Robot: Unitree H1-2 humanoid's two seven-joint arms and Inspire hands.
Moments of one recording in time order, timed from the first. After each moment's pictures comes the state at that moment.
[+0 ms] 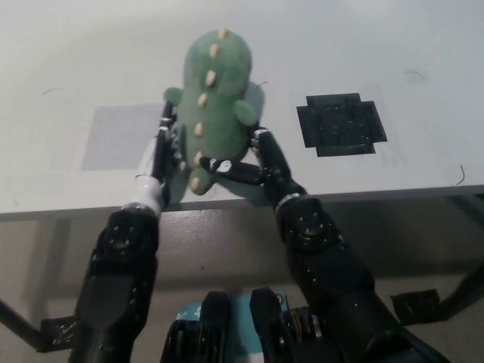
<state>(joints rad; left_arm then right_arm) -0.58 0.05 0.06 0.43 -0.05 0.15 0.05 -0.82 0.17 0.12 0.93 -0.01 -0.13 -0.06</state>
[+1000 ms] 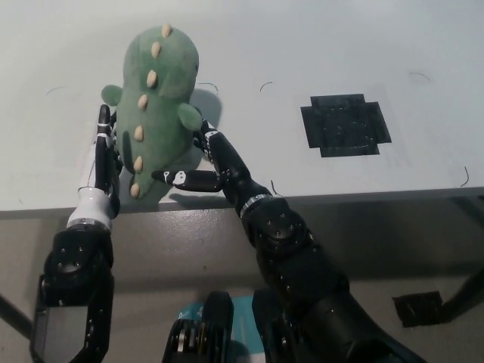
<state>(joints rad) -0.48 0.09 0.11 0.18 -0.06 0.26 0.08 -0.83 0.22 0.19 0.87 -0.01 -0.12 0.00</state>
